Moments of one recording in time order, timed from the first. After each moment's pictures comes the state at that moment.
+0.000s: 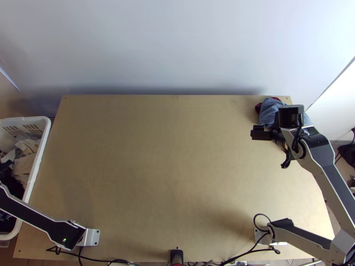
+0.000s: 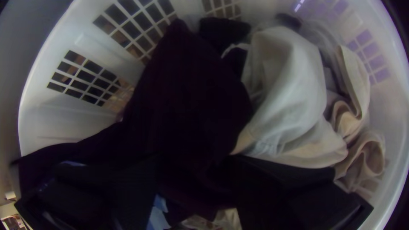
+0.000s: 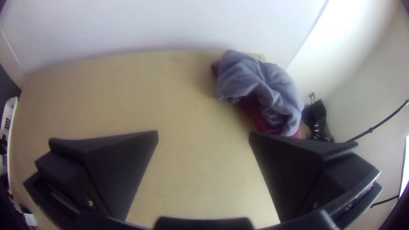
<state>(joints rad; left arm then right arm) 1.11 2.35 1.83 -0.73 -0.14 0.11 0.22 1.22 1.22 -0.83 0.29 0.19</state>
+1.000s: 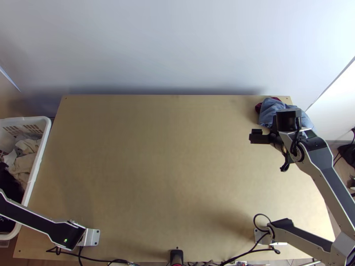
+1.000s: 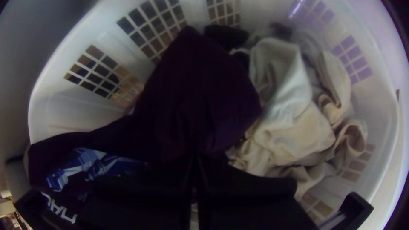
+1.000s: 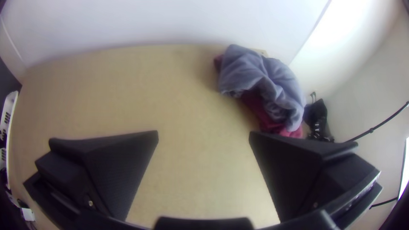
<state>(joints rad) 1.15 2.22 1.74 -0.75 -0.09 0.13 0.24 1.20 1.18 -0.84 0.29 0.19</state>
